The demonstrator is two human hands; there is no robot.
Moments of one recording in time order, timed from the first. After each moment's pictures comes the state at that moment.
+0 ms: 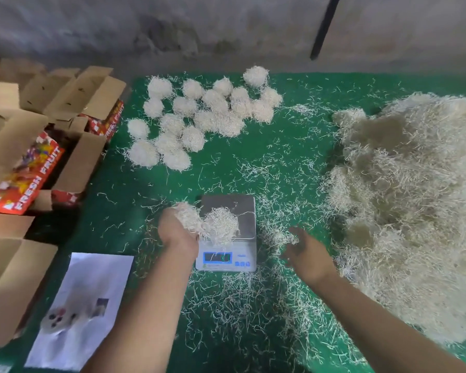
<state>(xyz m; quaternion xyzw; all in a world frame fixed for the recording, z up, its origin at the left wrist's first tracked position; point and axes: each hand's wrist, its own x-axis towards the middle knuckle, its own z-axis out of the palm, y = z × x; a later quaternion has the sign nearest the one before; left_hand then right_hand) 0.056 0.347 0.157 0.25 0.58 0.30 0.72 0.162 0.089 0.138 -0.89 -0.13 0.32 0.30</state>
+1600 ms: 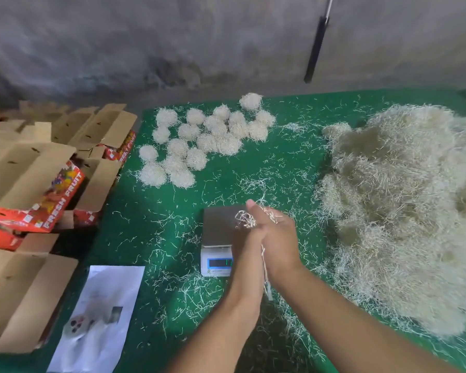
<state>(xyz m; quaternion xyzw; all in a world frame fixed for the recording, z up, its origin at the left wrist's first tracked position) 0.032 0.167 0.289 0.54 0.39 0.07 0.74 0.096 0.139 0.262 -0.59 0.03 0.30 0.75</state>
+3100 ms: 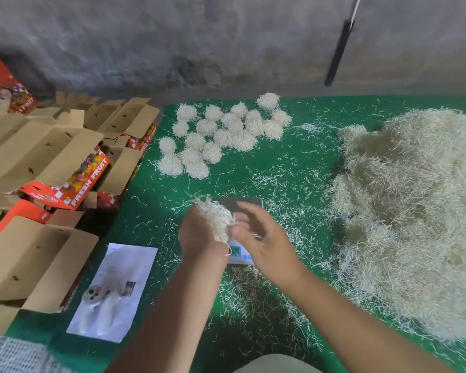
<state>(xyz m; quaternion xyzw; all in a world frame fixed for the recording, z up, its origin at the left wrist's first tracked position) 0.008 0.228 0.284 0.25 0.55 0.32 0.73 0.064 0.104 0.244 -0.67 -0.31 0.31 0.60</state>
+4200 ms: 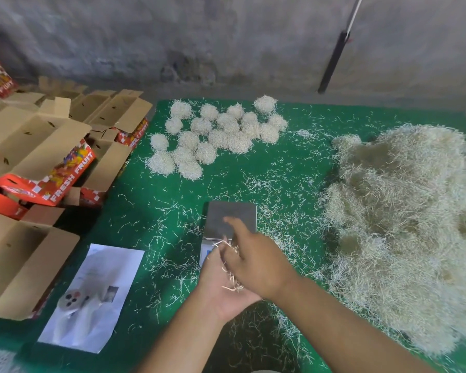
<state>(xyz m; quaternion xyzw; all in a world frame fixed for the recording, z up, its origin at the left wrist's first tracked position) -0.019 0.196 0.247 0.09 0.35 -0.01 0.93 0.072 0.130 0.230 -0.81 -0.50 0.15 0.27</state>
